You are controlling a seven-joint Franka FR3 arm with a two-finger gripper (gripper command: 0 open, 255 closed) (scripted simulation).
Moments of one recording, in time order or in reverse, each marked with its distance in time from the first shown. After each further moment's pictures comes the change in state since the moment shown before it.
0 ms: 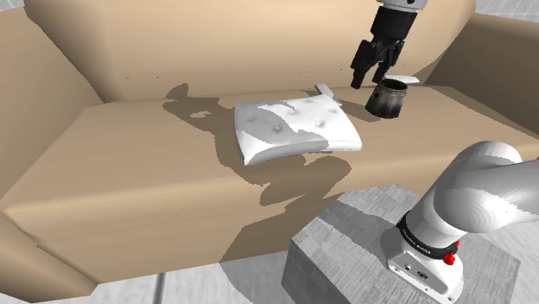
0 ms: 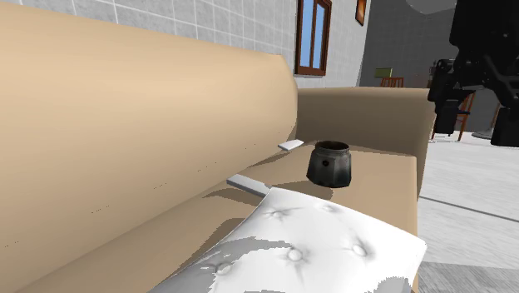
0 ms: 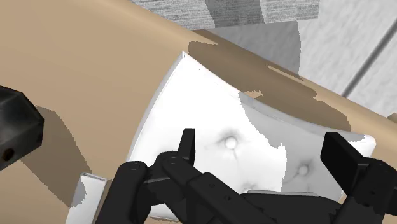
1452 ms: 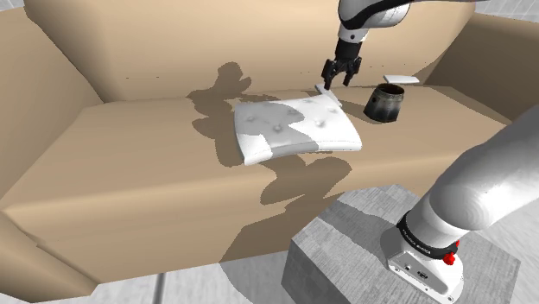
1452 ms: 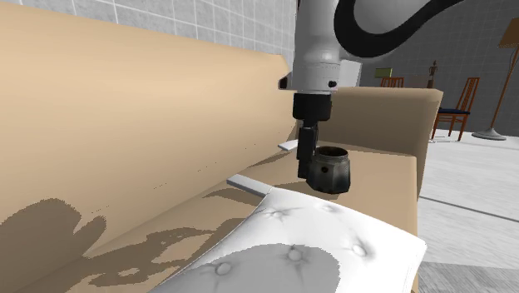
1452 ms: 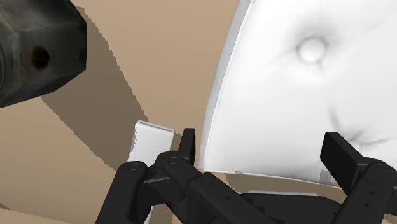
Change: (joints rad) arm -0.077 0.636 -0.192 0.210 -0.065 0.429 -0.156
